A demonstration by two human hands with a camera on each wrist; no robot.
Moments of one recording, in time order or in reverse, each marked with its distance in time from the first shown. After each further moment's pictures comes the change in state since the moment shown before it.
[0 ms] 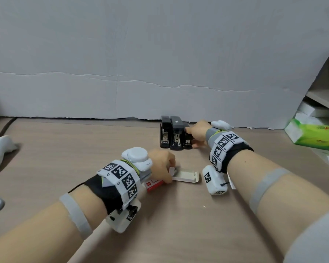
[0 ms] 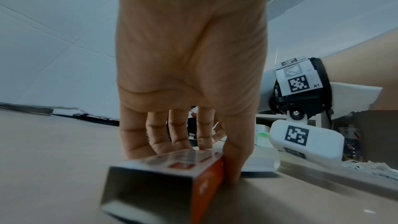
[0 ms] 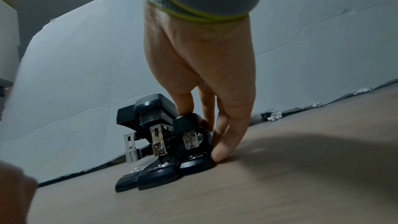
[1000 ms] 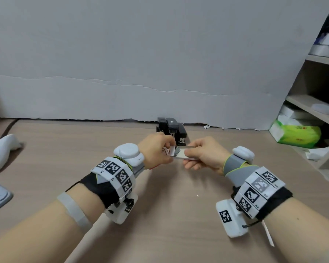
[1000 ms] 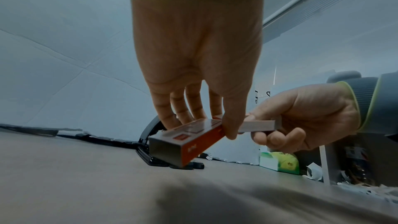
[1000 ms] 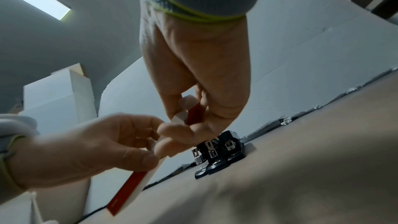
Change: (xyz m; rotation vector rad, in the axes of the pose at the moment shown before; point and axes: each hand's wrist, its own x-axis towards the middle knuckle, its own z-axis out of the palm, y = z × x) left_hand -0.020 0.000 -0.006 -0.109 0.433 0.190; right_hand -0.123 0.060 -0.018 0.252 -0.246 -0.266
